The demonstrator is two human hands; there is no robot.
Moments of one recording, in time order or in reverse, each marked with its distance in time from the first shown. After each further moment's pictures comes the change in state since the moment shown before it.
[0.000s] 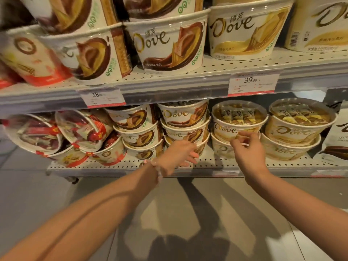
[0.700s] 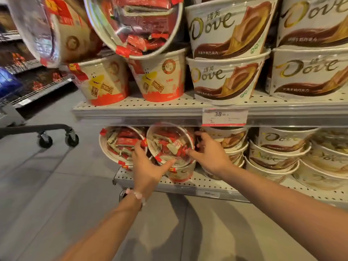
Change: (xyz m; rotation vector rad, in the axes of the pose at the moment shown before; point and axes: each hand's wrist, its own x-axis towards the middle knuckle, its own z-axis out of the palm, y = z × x) left_hand -0.082 -0.101 -0.275 0.180 0.867 0.341; right_hand -0.090 -0.128 0.267 -0.276 -0.501 -0.444
